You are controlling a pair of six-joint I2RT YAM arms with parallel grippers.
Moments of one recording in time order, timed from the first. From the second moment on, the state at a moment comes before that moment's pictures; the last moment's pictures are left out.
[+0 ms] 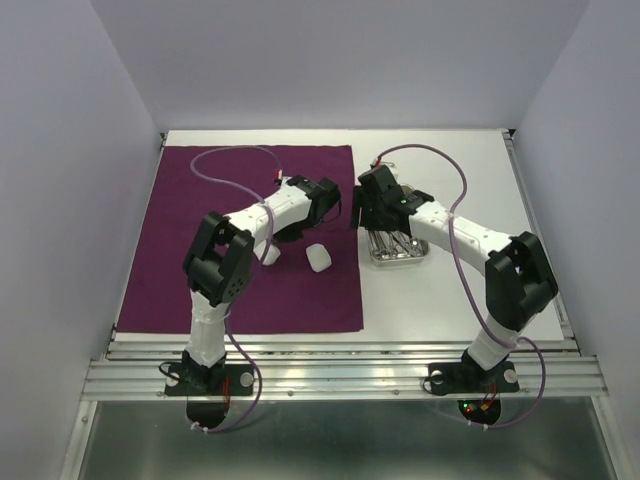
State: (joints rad) left arm -0.65 2.00 1.58 -1.22 -0.73 -0.90; right arm 0.61 1.71 1.29 -0.46 0.26 0.58
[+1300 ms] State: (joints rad) left arm -0.84 2.15 1.83 -1.23 -0.51 -0.84; right arm 0.35 1.45 1.08 -0.45 0.29 0.54
